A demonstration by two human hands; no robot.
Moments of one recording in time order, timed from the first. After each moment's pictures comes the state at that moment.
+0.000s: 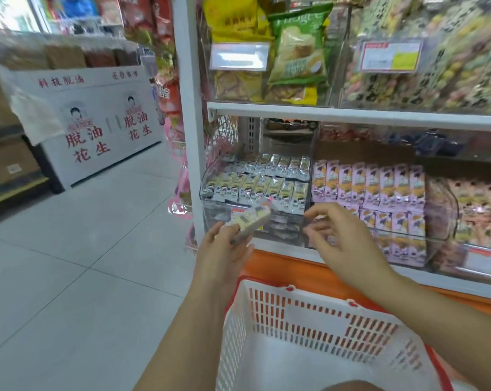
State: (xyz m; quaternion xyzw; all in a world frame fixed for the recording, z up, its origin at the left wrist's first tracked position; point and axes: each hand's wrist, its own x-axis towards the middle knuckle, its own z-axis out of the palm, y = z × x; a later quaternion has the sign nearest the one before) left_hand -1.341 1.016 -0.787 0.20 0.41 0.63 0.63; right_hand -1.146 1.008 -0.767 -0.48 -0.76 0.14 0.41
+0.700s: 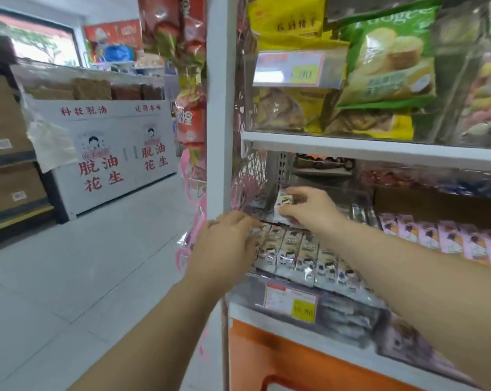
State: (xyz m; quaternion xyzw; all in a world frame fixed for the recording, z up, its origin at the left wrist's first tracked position) left_hand -1.415 1.180 -0.772 0.76 0.57 0.29 -0.08; right_hand -1.251 1.243 -0.736 -0.55 -0.63 0.33 0.43
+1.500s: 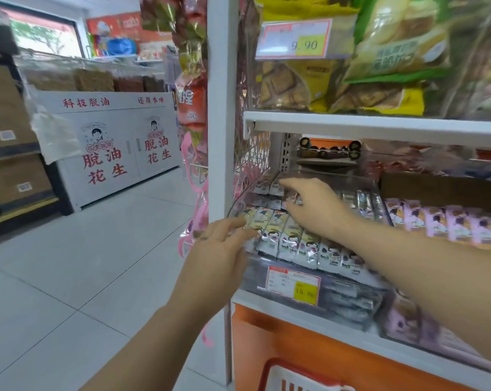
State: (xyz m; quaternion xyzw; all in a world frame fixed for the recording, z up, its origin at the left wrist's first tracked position) left_hand -1.430 1.156 -0.818 0.77 0.52 0.36 -0.10; right_hand -1.243 1.232 -0.745 -0.52 -0.82 0.03 0.25
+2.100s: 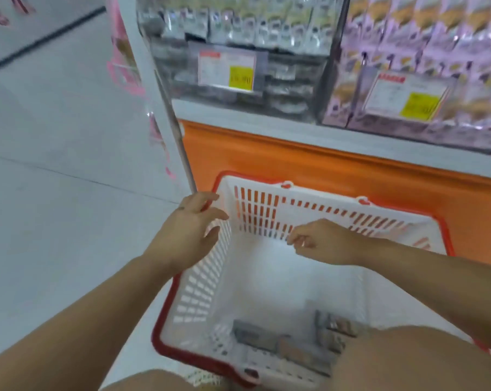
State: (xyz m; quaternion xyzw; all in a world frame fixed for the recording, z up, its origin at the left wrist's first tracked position) left_hand -1.395 1.025 -0.992 0.81 0.55 0.15 0.13; right_hand -1.113 1.035 -0.994 -0.51 -0.80 0.31 -0.04
